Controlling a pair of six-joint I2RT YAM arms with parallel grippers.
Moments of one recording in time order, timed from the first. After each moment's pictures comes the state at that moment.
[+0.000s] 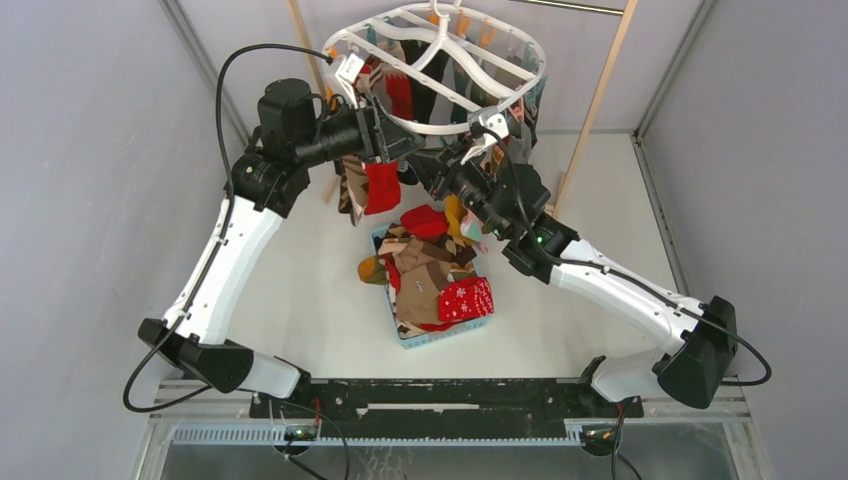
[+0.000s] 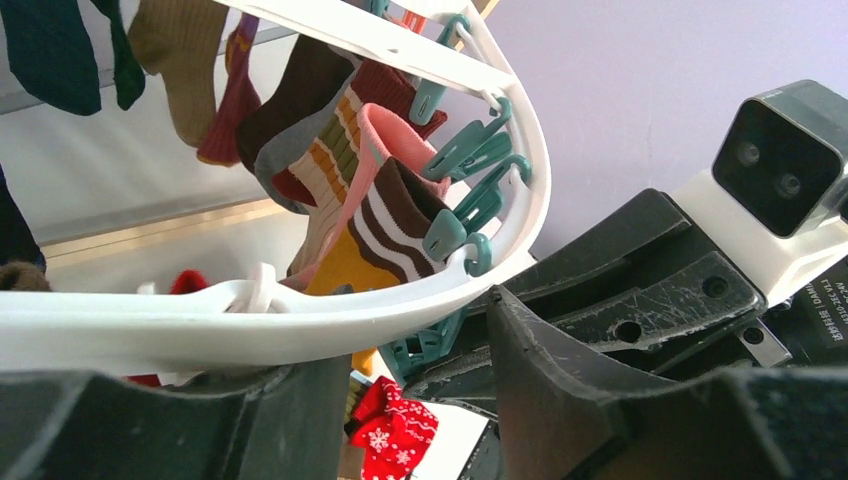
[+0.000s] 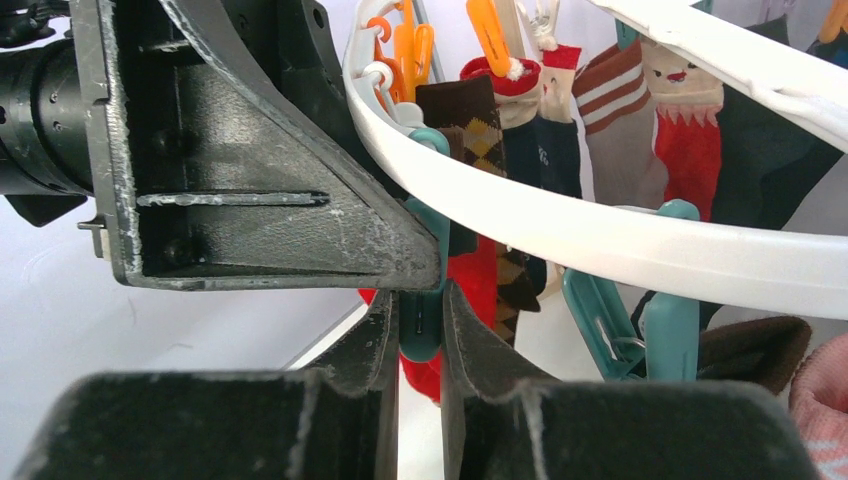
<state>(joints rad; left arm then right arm) -0.44 1.43 1.77 -0.50 0.57 -0.46 0.86 1.34 1.24 0.30 0.09 0.29</state>
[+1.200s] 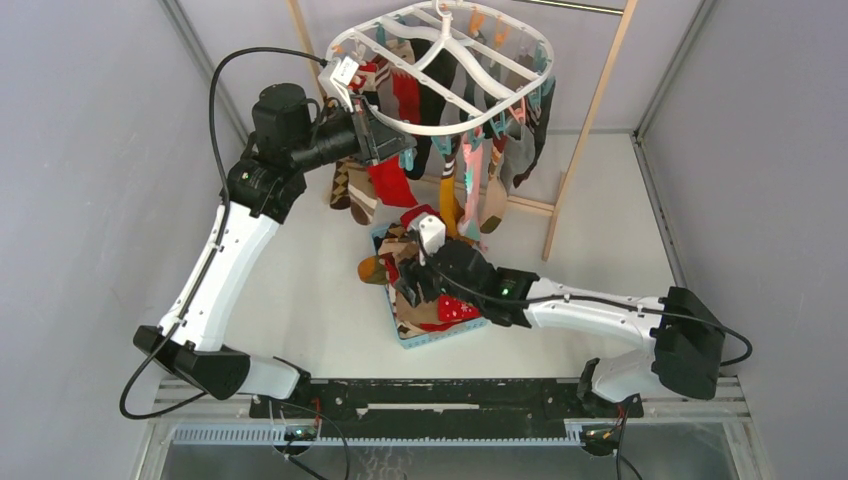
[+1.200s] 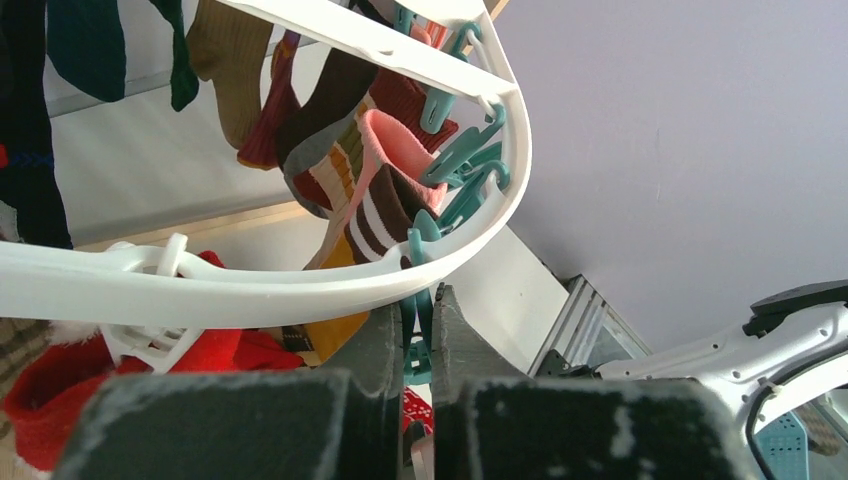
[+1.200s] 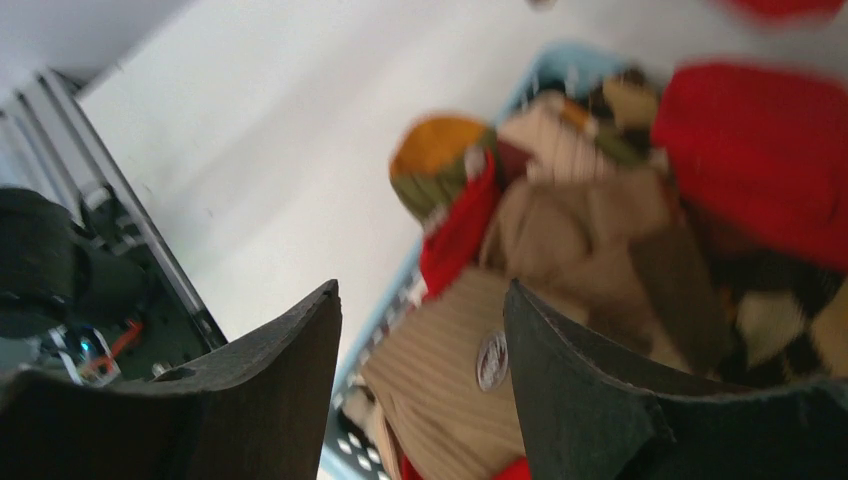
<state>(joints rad) -0.43 1.39 1.73 -0.48 0.55 -0.45 1.09 1.38 0.97 -0.01 0.14 0.27</state>
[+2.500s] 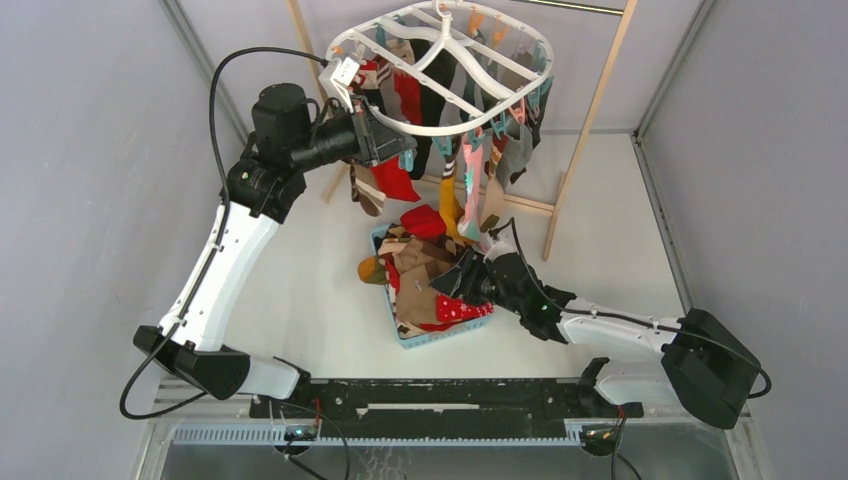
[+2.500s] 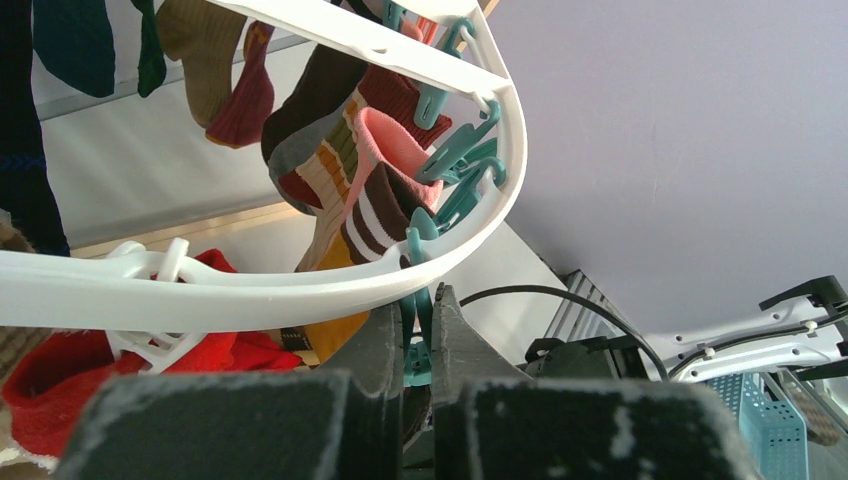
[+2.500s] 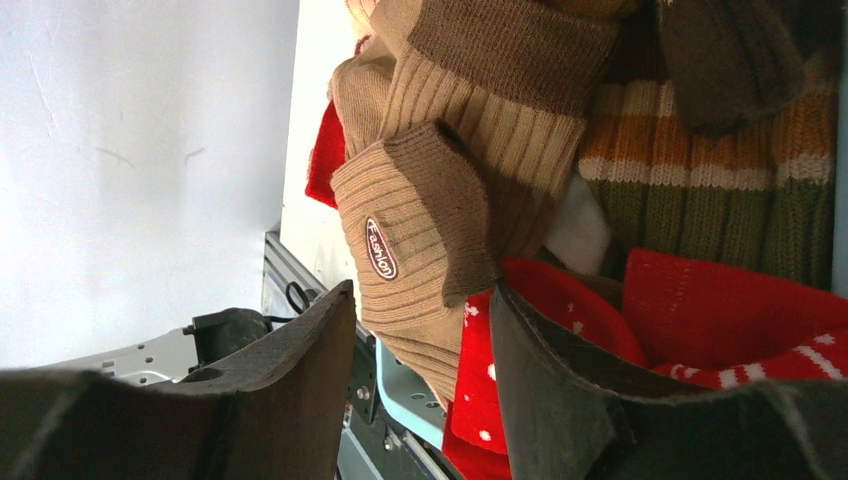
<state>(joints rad) -0.43 1.39 1.73 -0.48 0.57 -0.44 0.87 1.20 0.50 0.28 -0.04 1.06</state>
